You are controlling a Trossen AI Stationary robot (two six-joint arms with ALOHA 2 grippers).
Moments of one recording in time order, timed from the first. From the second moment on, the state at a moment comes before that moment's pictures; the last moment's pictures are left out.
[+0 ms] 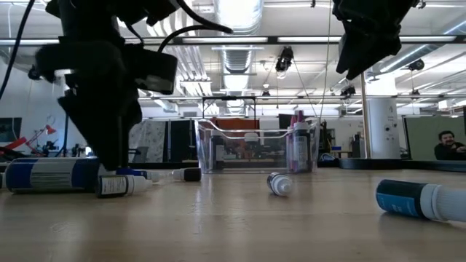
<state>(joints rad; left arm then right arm) -0.36 1.68 1.01 -0.56 -0.03 -0.65 0.19 1.17 0.99 -0.94 0.53 0.79</state>
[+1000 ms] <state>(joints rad) -0.38 1.65 1.02 -0.60 -0.16 -0.64 0.21 1.17 0.99 -0.93 0.60 0.84</state>
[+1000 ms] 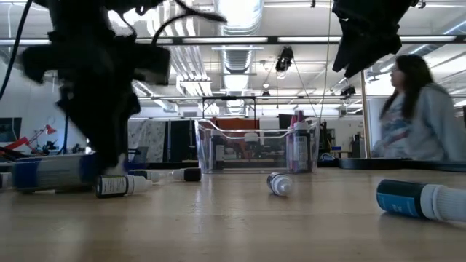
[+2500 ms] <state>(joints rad) 0.02 1.56 0.62 0.73 -0.78 -0.45 0.31 1.05 0.99 -0.94 0.86 1.07</state>
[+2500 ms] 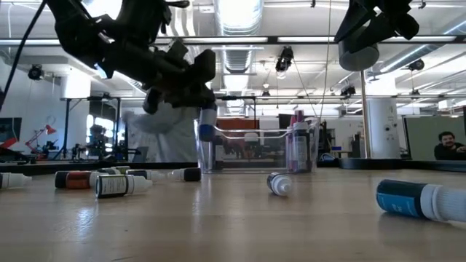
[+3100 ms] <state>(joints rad) -0.02 1.57 0.62 0.64 -0.70 -0.47 0.31 1.05 0.99 -0.97 0.86 1.07</state>
